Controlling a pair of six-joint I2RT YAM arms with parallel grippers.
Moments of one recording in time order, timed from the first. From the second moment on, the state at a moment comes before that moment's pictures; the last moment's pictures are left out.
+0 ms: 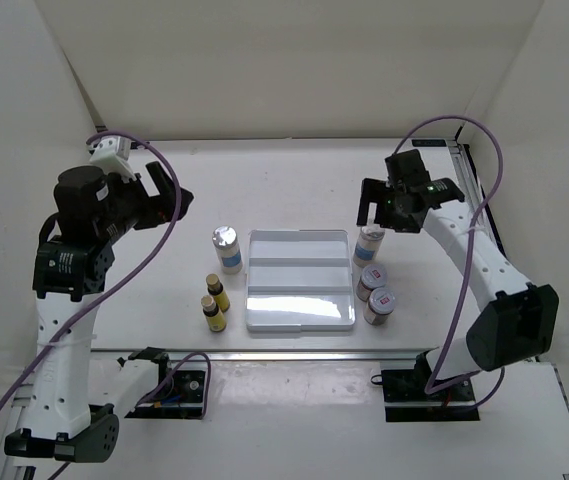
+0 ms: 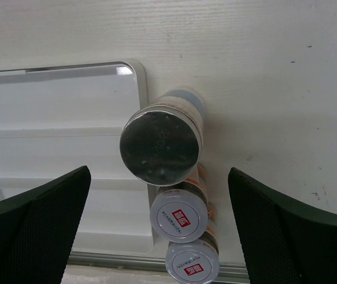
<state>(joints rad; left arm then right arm) -0.10 0.96 1.45 -0.85 0.20 -0.35 0.34 1.43 1.34 -0.88 0.06 0.39</state>
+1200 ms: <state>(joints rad) -0.10 0.96 1.23 -0.90 0.18 -0.45 0.64 1.51 1.59 -0.93 0.29 0.29</state>
